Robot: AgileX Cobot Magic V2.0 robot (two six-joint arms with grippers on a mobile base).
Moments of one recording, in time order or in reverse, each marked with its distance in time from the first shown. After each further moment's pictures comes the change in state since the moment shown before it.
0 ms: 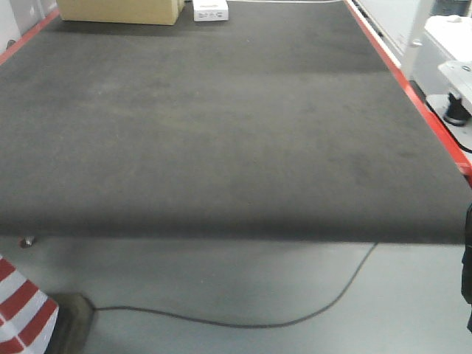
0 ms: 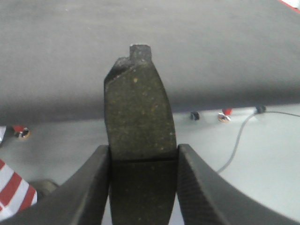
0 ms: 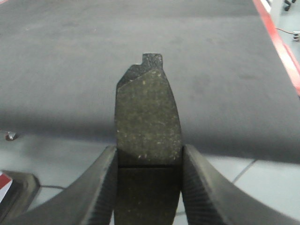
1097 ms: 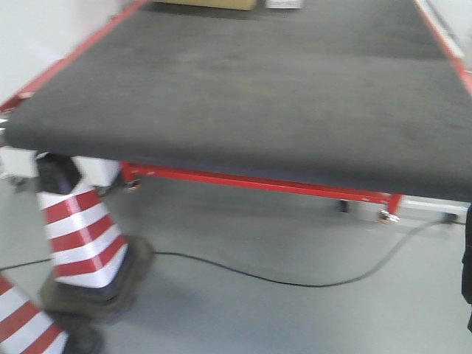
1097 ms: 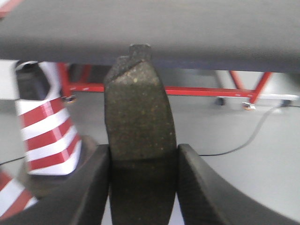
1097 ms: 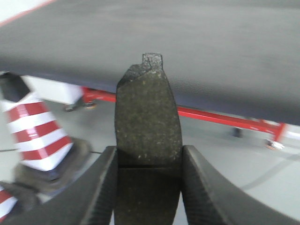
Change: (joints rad) left arm 0.000 0.000 0.000 0.000 0.000 0.000; right arm 0.000 0.000 0.000 0.000 0.000 0.000
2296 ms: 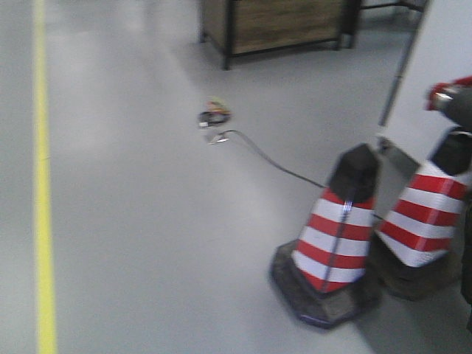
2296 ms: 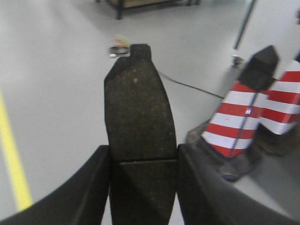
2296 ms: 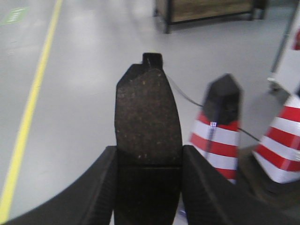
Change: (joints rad) left arm 0.000 0.000 0.000 0.002 0.000 0.000; right arm 0.000 0.000 0.000 0.000 0.000 0.000
